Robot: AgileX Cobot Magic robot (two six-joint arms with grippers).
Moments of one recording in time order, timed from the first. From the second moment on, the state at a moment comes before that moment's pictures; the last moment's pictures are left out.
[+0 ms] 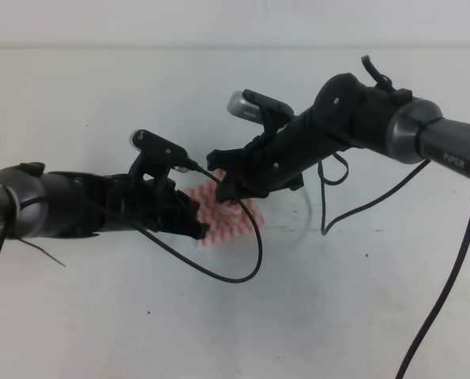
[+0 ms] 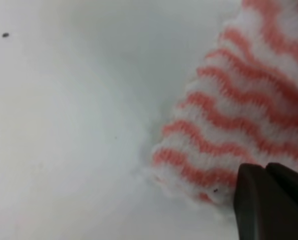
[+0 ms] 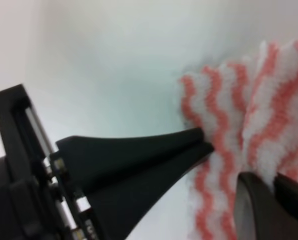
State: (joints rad) left arm -0.36 1.94 -1.03 -1.74 0.26 1.95; right arm 0.49 2.19 -1.74 0.71 0.78 -0.11
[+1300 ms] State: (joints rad) left arm -0.36 1.94 -1.03 -1.74 0.26 1.95; right arm 0.51 2.21 -1.74 0.77 0.76 -0.15
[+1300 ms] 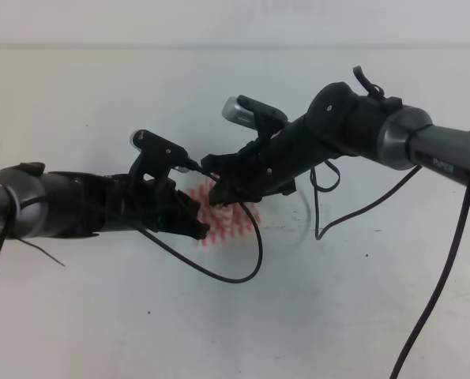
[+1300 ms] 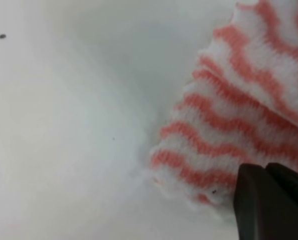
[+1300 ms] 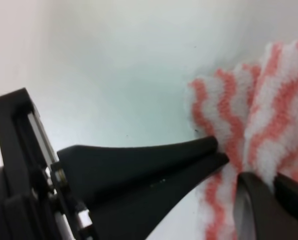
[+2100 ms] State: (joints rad) left arm -0.36 1.94 -1.03 -1.74 0.26 1.95; right arm 0.51 2.21 -1.74 0.78 0.75 -0.17
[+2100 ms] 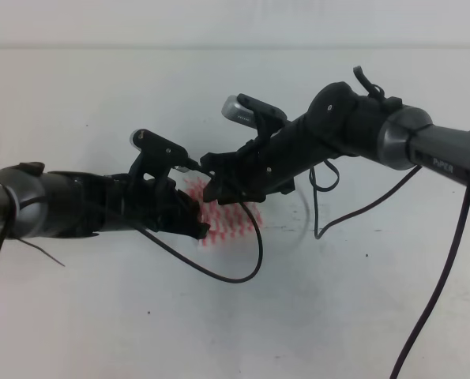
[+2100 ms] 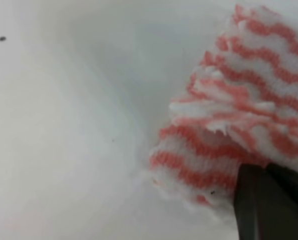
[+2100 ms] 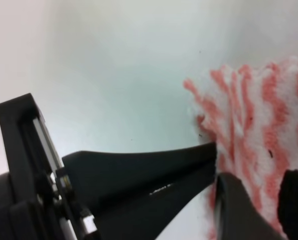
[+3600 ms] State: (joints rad) left arm -0.35 1.81 -1.03 -1.74 0.09 1.94; right arm 0.53 2.23 -1.74 0.77 0.82 -0.18
